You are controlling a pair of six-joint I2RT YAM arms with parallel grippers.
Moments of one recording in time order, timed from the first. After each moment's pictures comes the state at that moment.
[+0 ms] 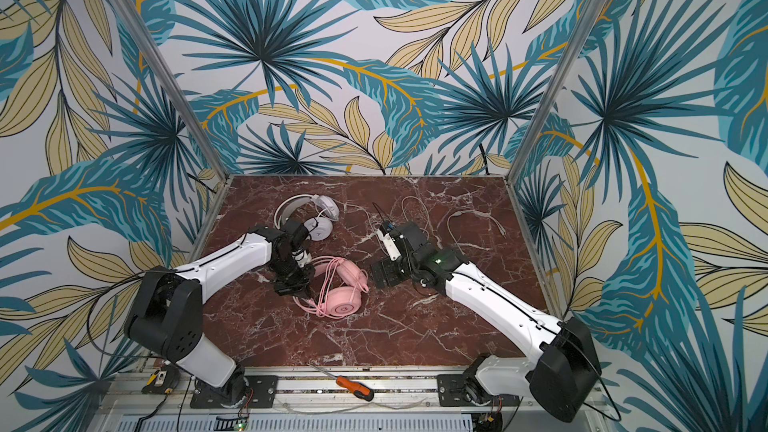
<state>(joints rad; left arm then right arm) -0.39 1.62 1.11 -1.07 0.36 -0.48 0.66 1.28 1.03 -0.63 -0.06 0.23</state>
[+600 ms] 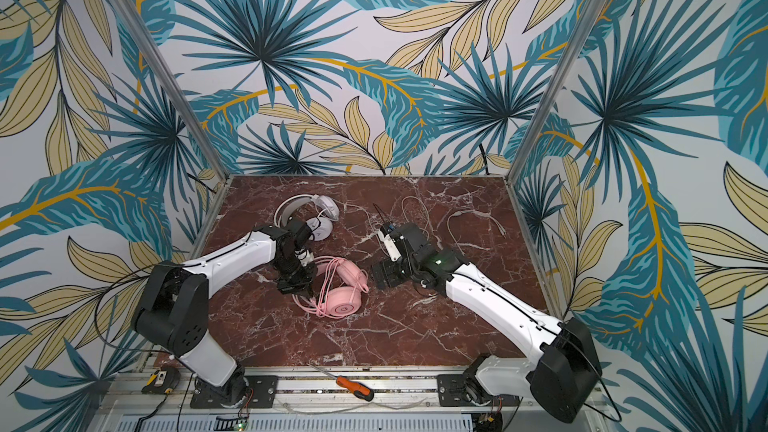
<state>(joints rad) -0.40 1.66 1.13 -1.04 0.35 -0.49 0.66 1.28 1.03 -0.63 -0.05 0.23</state>
